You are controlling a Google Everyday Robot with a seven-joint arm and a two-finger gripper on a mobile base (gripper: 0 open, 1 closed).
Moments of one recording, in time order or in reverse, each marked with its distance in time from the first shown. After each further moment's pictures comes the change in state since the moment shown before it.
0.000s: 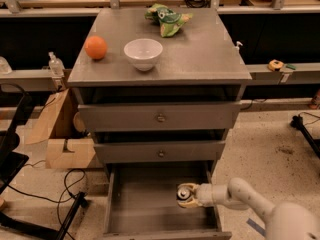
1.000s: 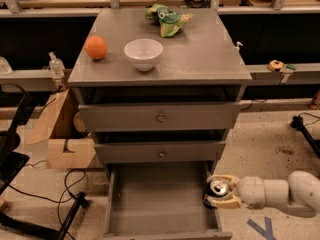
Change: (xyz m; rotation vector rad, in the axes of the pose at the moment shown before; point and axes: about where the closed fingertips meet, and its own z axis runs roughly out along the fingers) arm -0.233 0.098 -0.198 0.015 -0.124 0.079
